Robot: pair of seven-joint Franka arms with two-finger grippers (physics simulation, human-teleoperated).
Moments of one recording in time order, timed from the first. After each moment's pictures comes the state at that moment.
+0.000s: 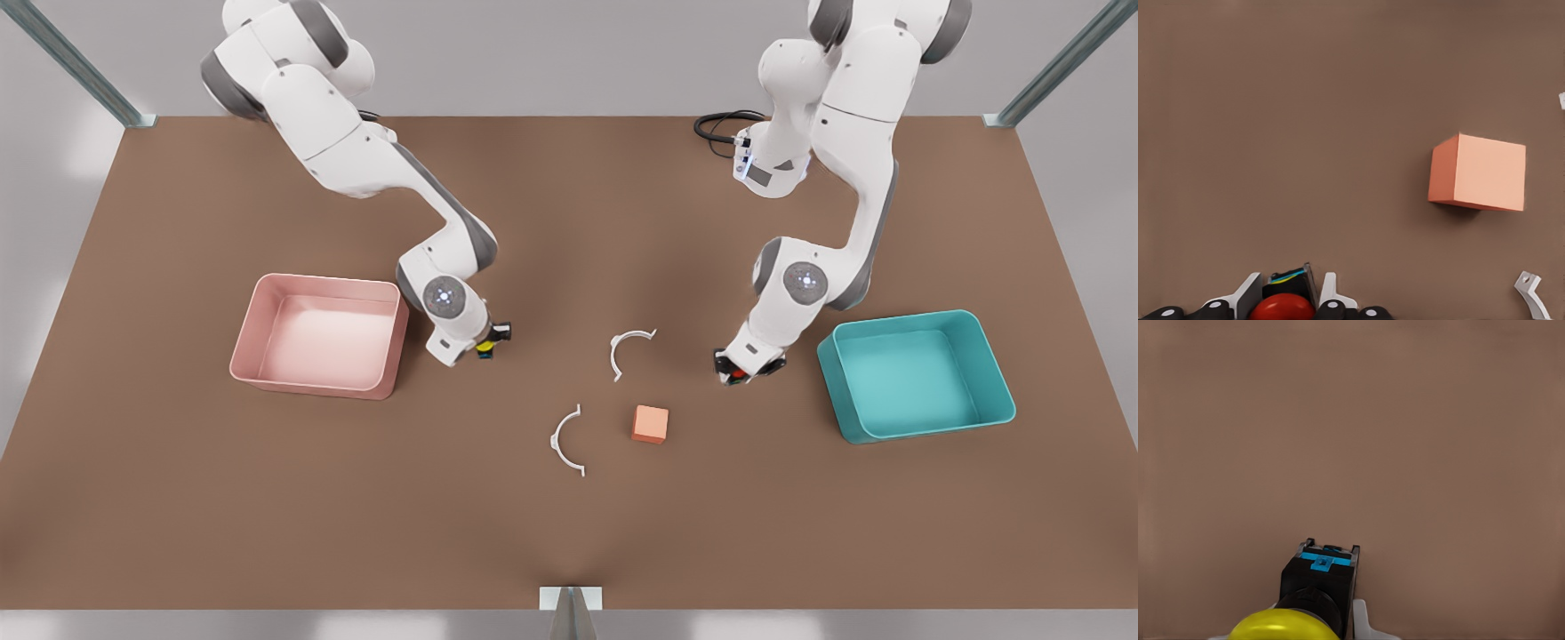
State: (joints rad) left arm -0.25 0.27 -0.03 -2.18 -0.03 2.64 -0.26; right arm 0.27 0.49 0.33 -1.96 -0.06 2.38 0.50
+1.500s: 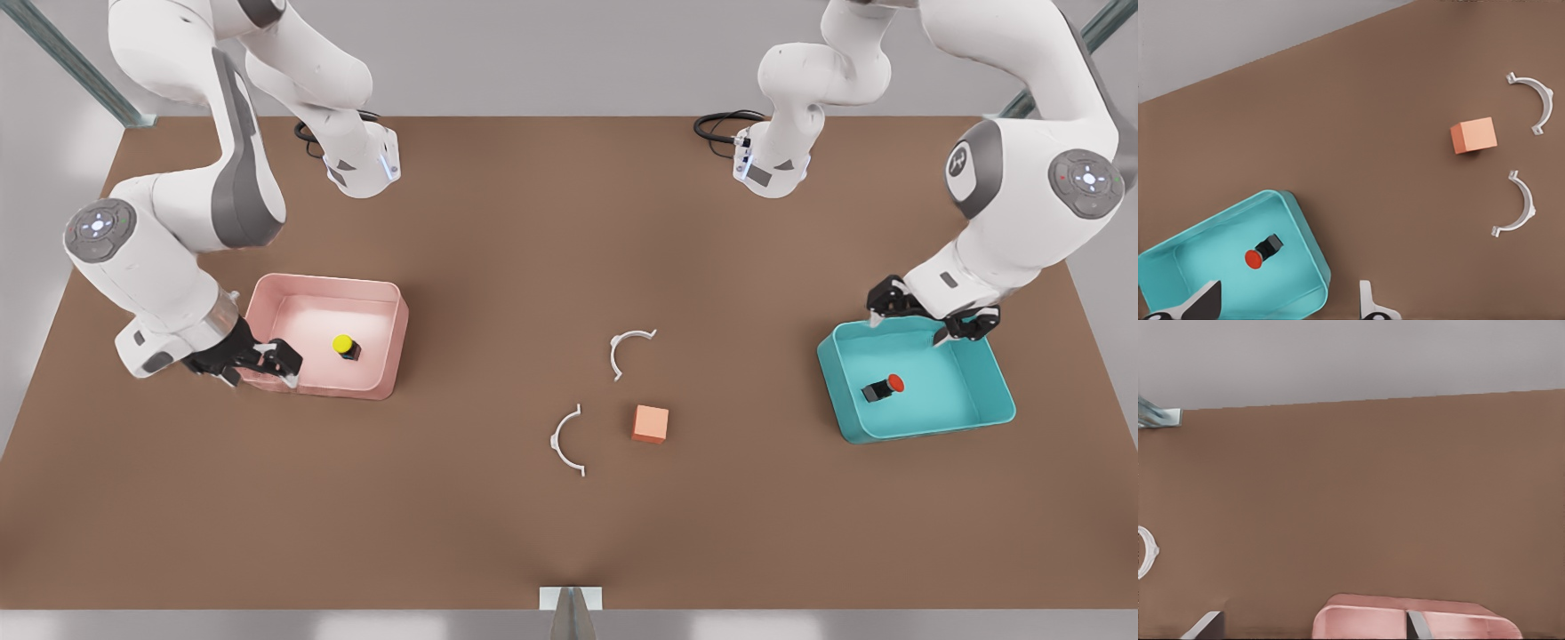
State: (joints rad) left arm -0.10 0.08 0.06 -1.58 0.01 1.74 0.30; right arm -0.25 0.23 0.43 -1.49 -0.09 1.89 0.21
